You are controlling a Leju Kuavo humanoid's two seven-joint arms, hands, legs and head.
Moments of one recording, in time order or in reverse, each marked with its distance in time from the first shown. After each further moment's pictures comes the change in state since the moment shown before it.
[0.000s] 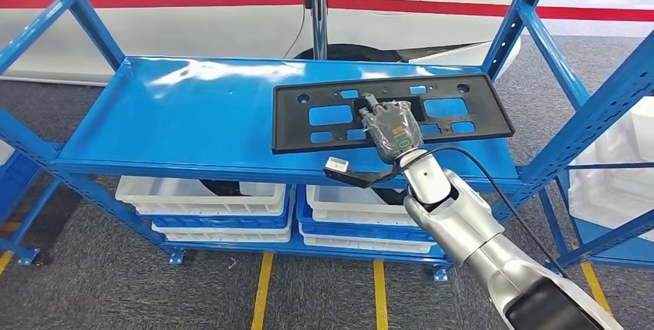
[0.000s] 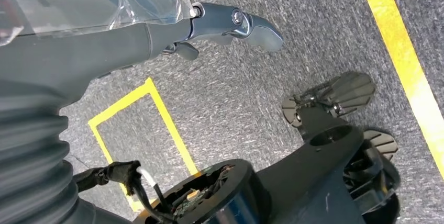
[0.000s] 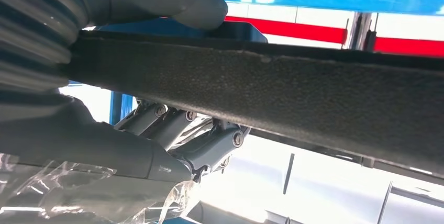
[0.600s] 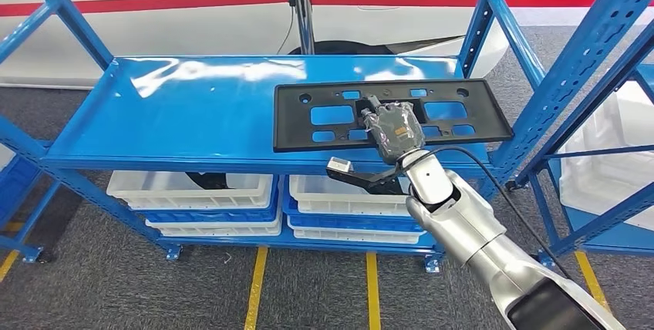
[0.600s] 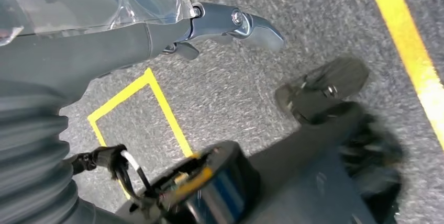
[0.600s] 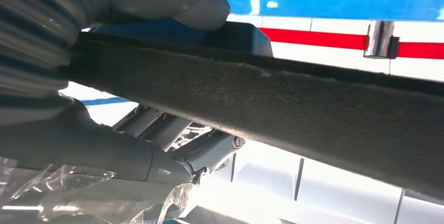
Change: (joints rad) left arm -0.006 -0.006 0.000 0.000 -0.013 0.002 0.004; right arm 0.004 -0.006 0.002 0.000 -0.020 0.000 -0.001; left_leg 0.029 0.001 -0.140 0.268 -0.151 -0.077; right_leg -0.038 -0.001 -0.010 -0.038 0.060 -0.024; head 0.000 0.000
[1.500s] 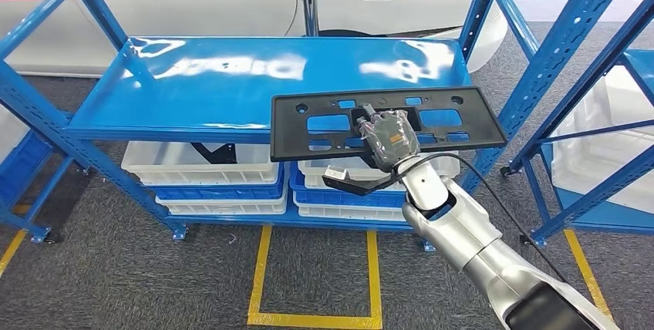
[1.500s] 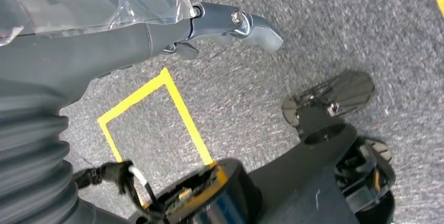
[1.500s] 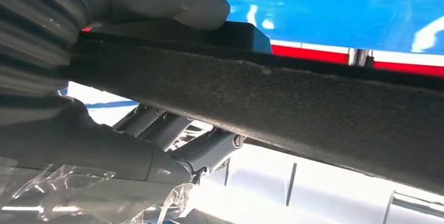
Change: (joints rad) left arm -0.003 -0.003 0.000 0.000 -0.007 -0.007 0.013; right arm 0.018 0.001 0.020 0.000 -0.014 0.013 0.006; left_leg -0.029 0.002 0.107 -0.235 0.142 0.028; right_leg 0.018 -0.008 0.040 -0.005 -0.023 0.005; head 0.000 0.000
